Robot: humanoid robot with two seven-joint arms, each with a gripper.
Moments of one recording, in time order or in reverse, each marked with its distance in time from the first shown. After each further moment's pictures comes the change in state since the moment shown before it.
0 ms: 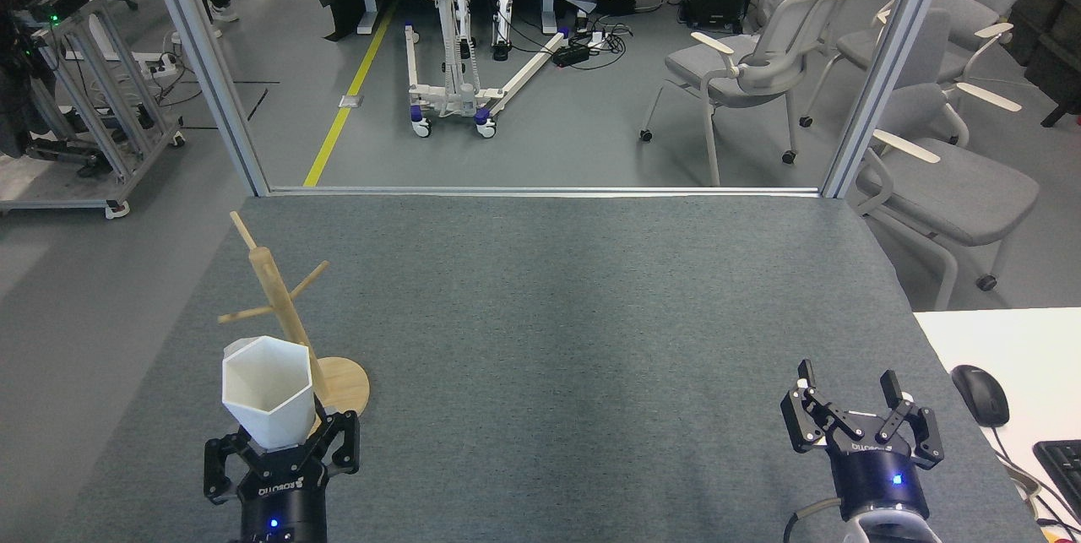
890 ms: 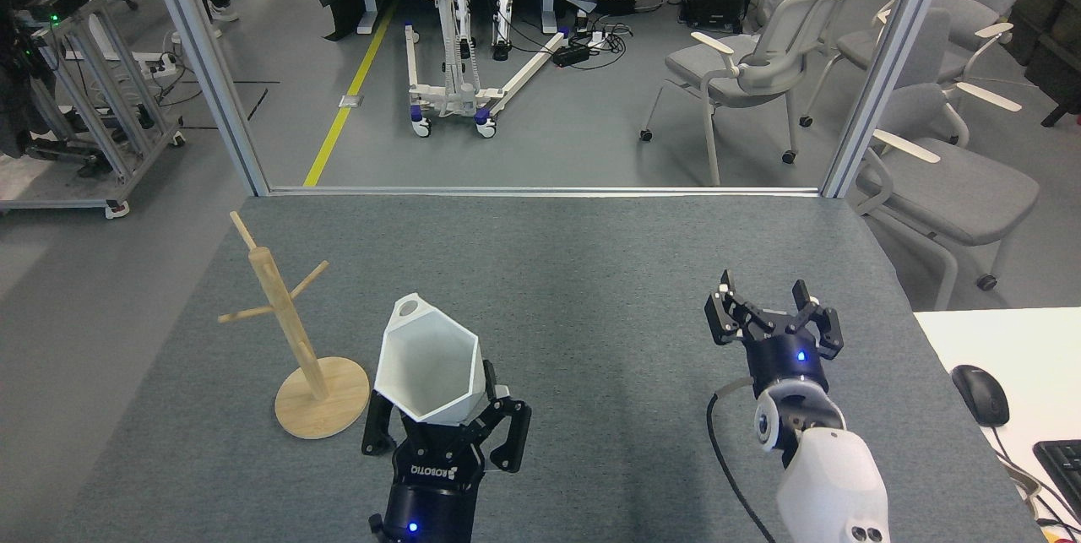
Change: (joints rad) left arm -0.013 -0.099 -0.322 -0.141 0.002 -0.090 0.203; right arm -0.396 0.068 0.114 0.445 -0.001 0.046 -0.020
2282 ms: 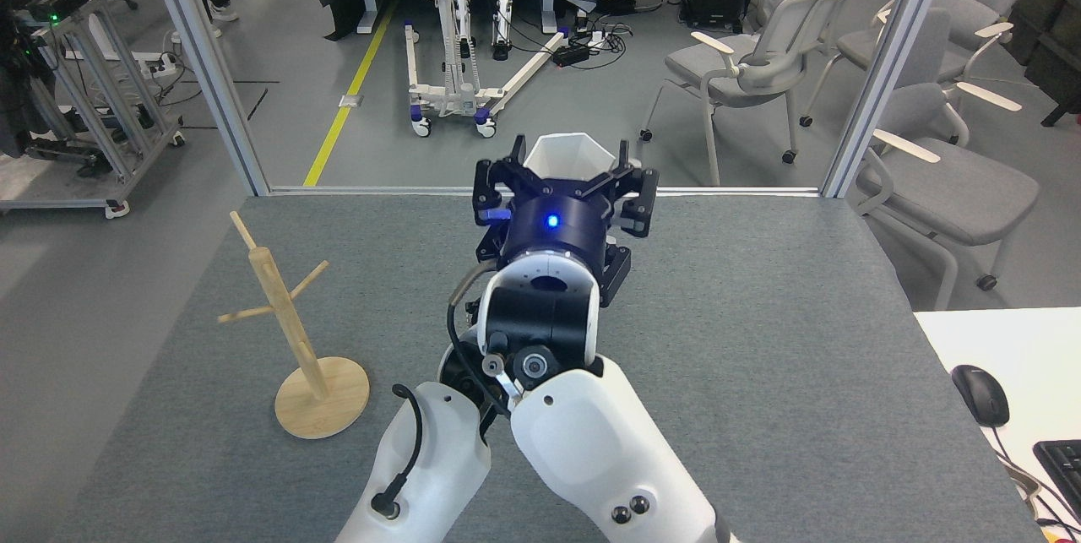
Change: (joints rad) left arm -0.590 -0.107 -0.019 0.343 0.118 -0.186 -0.537; right arm -0.289 0.320 0.592 -0.520 0.634 0.664 0.961
